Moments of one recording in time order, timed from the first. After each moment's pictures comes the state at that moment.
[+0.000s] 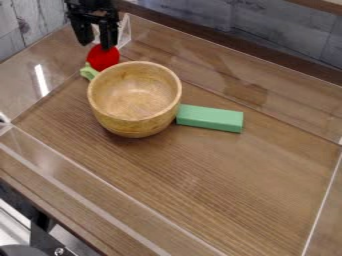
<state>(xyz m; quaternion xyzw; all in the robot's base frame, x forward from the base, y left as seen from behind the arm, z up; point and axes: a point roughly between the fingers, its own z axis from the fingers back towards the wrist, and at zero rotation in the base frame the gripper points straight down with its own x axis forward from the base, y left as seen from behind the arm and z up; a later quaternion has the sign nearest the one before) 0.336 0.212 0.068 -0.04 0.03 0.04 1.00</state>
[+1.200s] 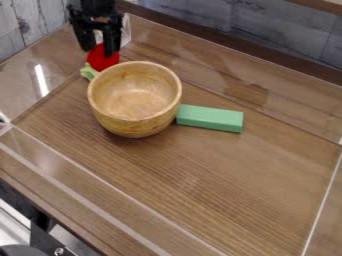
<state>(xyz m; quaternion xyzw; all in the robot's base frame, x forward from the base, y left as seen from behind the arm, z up) 0.333 0.205 0.059 -0.04 0.04 0.06 1.00</state>
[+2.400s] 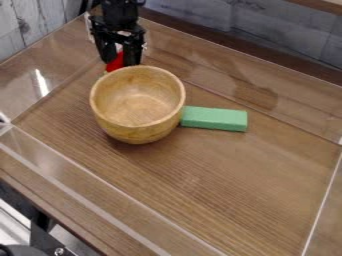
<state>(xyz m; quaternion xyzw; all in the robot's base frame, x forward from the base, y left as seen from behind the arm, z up) 0.323 0.159 0.057 -0.05 0.06 0.01 1.00</state>
